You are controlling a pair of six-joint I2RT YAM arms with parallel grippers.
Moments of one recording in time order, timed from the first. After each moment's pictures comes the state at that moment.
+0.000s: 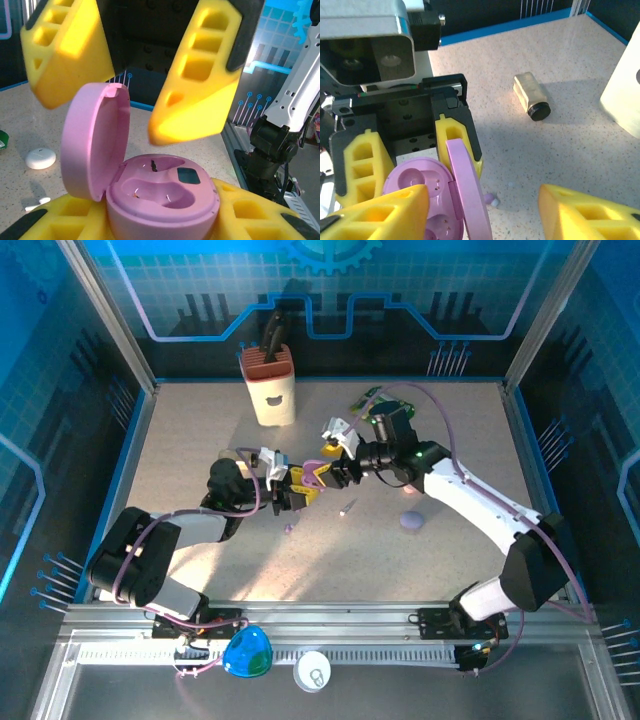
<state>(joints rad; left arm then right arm) -0.34 1.49 0.50 1.07 1.06 -0.26 0.56 1.46 1.20 -0.33 -0.64 -0.30</state>
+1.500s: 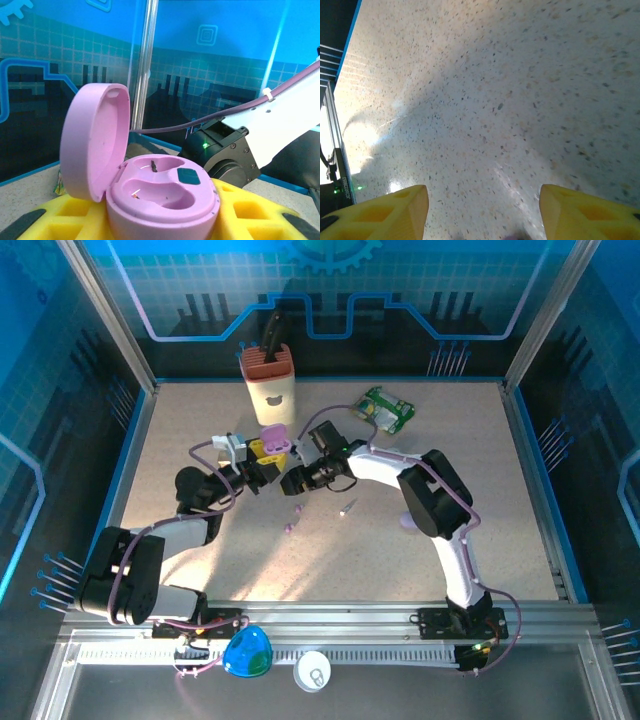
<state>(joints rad) -0.15 1.38 0.43 1.28 0.81 -0.38 0.66 2.18 1.55 -0.34 -0.65 0.26</state>
